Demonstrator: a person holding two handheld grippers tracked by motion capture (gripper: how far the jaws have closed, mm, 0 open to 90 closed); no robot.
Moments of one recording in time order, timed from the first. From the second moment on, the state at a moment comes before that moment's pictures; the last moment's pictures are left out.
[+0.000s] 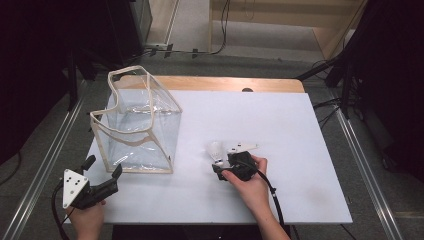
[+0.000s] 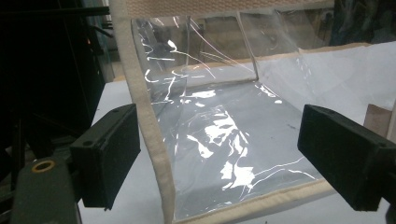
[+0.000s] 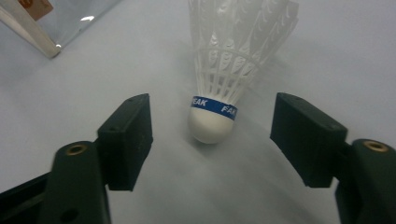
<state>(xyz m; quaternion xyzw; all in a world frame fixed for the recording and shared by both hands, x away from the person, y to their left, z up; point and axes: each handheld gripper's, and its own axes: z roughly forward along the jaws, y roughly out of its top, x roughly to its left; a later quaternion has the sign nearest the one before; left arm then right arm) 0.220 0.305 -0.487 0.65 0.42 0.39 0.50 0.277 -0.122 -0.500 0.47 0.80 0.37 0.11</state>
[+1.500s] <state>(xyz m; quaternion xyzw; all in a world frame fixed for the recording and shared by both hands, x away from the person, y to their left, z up) 0.221 0.305 -0.487 0.65 0.42 0.39 0.50 0.277 -0.119 -0.497 0.46 0.79 0.37 0.13</state>
